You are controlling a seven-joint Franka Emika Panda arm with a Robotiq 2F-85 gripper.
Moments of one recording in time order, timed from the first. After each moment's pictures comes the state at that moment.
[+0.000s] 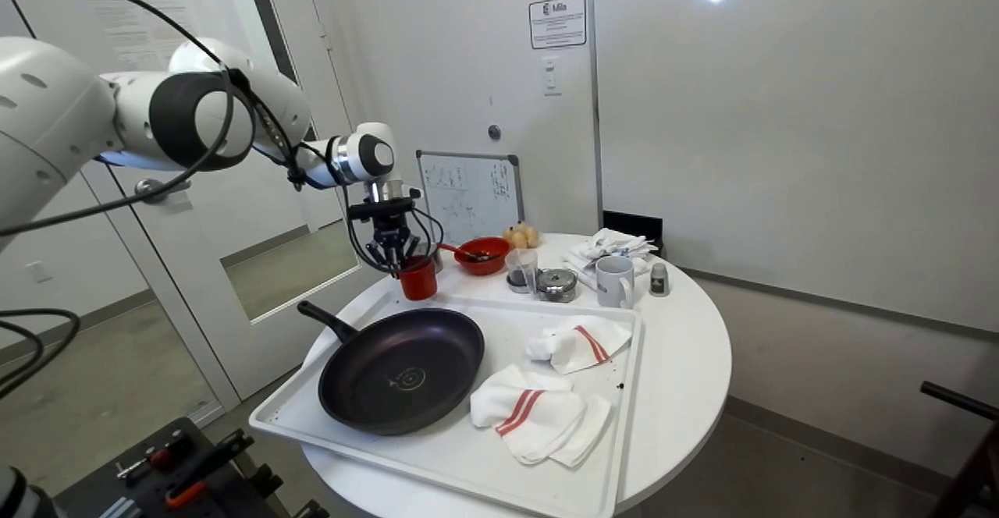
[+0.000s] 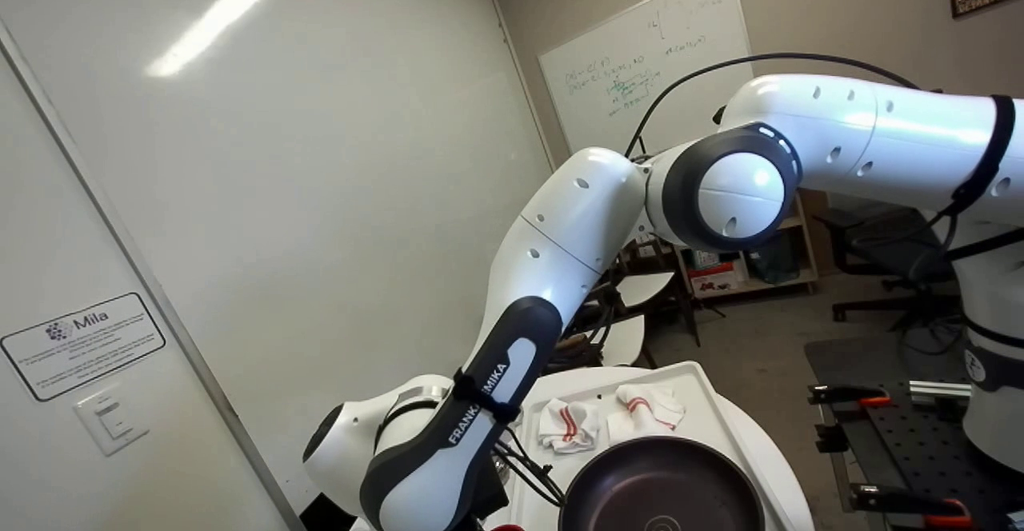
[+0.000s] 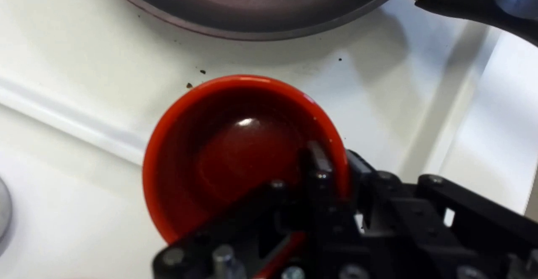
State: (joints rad) arm 0.29 1.04 0.13 -1.11 -0.23 1.84 -0.20
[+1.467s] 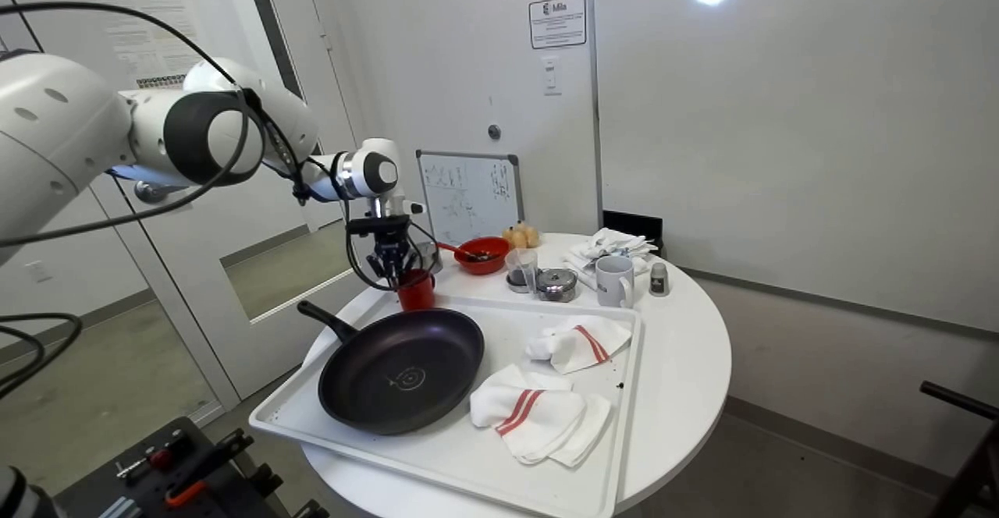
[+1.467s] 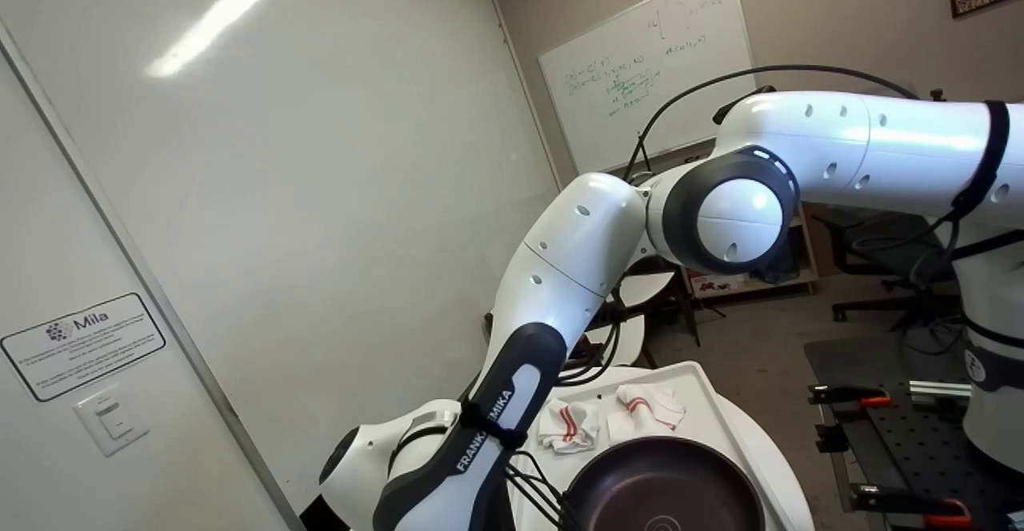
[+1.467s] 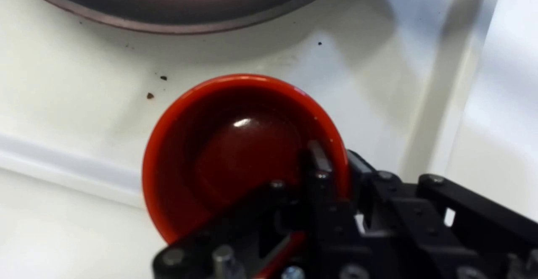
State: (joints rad) arm 0.29 1.10 0.13 -1.09 -0.18 1.88 -0.09
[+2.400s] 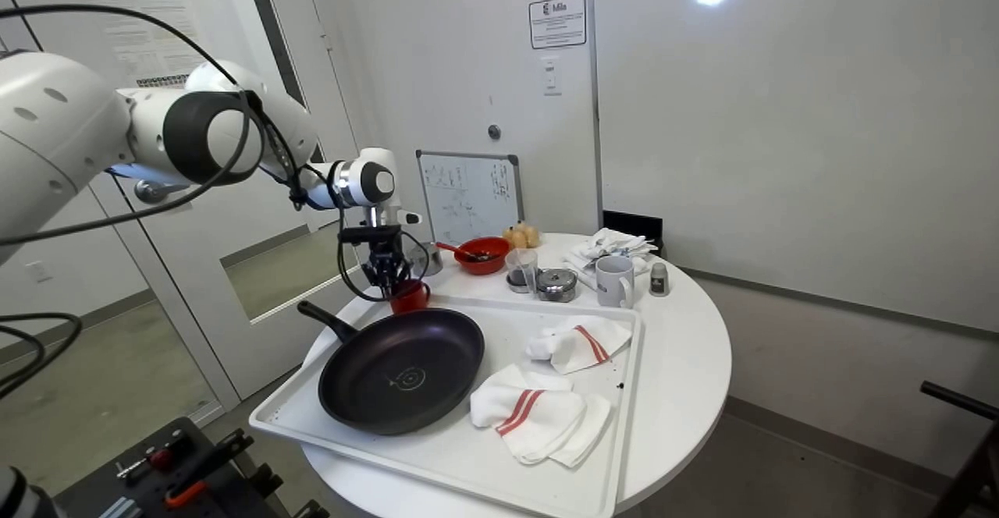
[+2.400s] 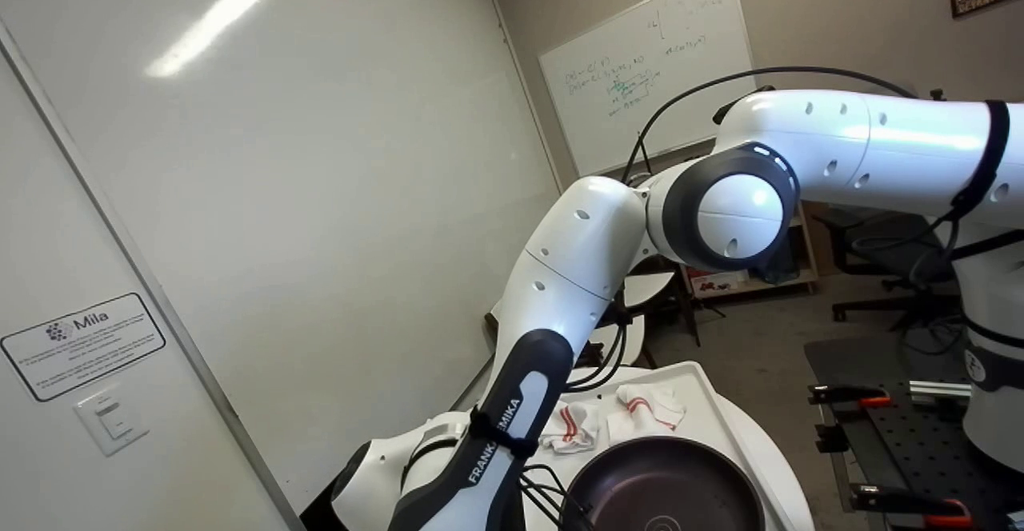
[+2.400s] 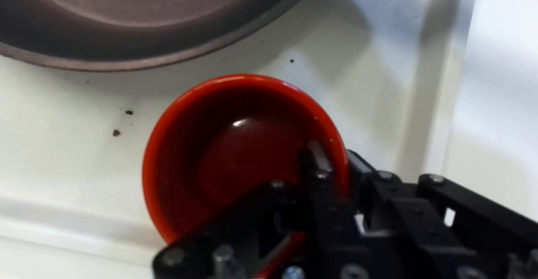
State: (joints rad) arm 0.28 1.10 0.14 -1.15 -0.17 1.91 0.01
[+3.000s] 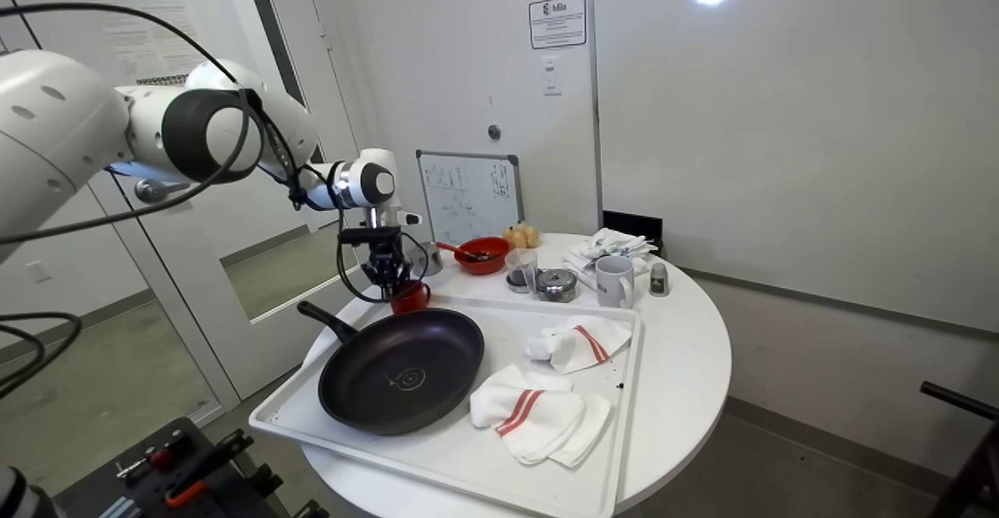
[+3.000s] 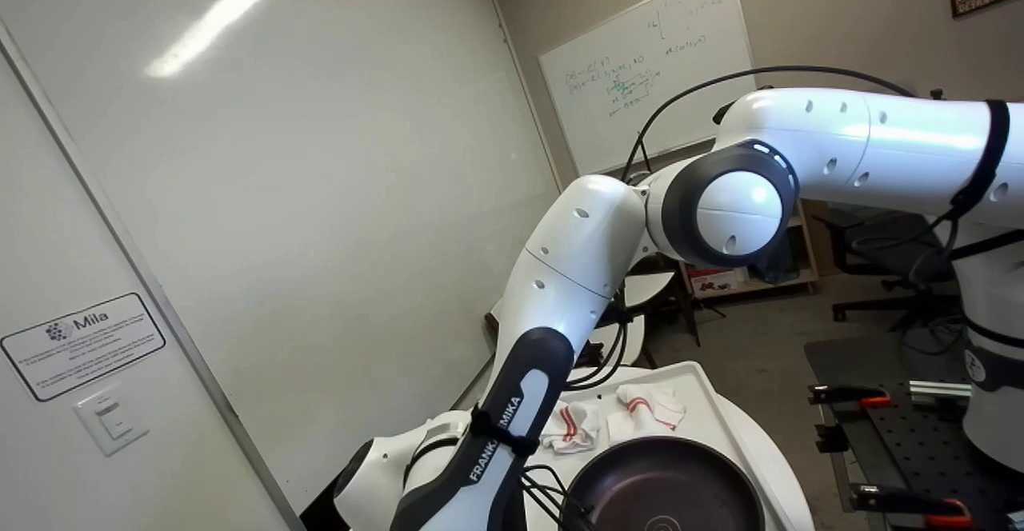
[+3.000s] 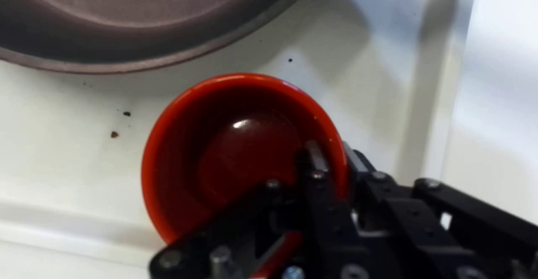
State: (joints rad) arm 0.28 1.09 0.15 -1.17 -0.17 1.93 0.02
